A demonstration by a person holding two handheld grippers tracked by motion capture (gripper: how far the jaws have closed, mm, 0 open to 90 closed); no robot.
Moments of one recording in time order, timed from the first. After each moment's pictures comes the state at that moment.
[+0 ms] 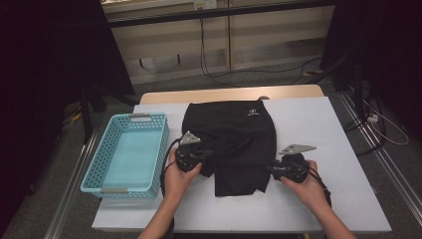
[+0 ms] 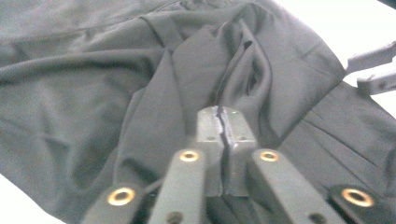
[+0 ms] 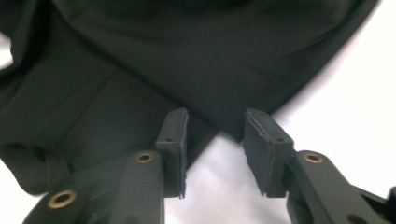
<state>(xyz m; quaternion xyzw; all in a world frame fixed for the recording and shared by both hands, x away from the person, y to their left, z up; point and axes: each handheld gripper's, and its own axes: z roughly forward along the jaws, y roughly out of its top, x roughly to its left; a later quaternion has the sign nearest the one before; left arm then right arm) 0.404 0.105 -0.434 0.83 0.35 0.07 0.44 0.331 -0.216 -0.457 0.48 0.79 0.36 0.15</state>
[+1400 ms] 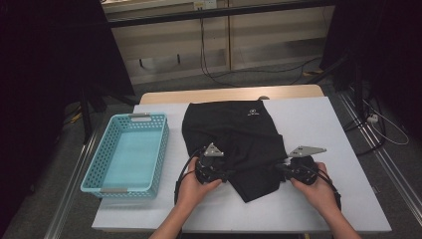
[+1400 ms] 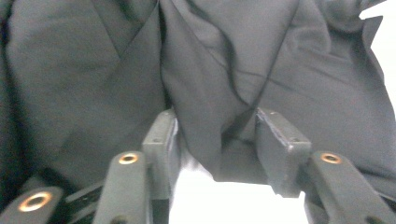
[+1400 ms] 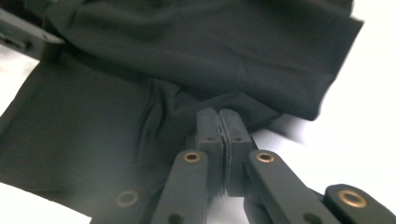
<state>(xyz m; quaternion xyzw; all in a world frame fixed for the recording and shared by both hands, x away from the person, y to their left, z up) 0.378 0.057 -0.456 0.87 0.29 0.05 0.38 0.318 -0.239 -0.449 0.47 0.78 0.37 0.17</state>
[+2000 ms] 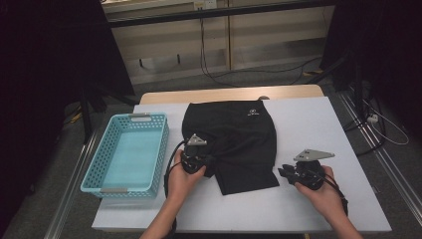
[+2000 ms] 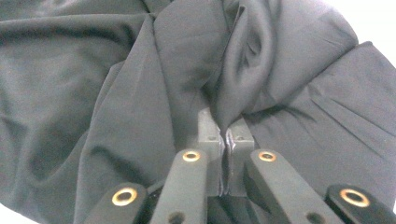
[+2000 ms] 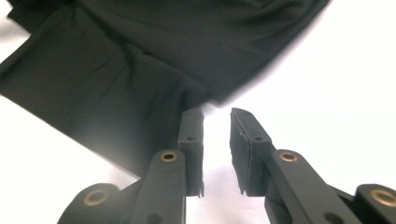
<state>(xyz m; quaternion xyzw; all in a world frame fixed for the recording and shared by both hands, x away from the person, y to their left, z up) 0.405 0.092 -0.443 0.85 0.35 0.06 0.40 0.303 -0.243 -0.447 0.47 0.78 0.37 0.17</state>
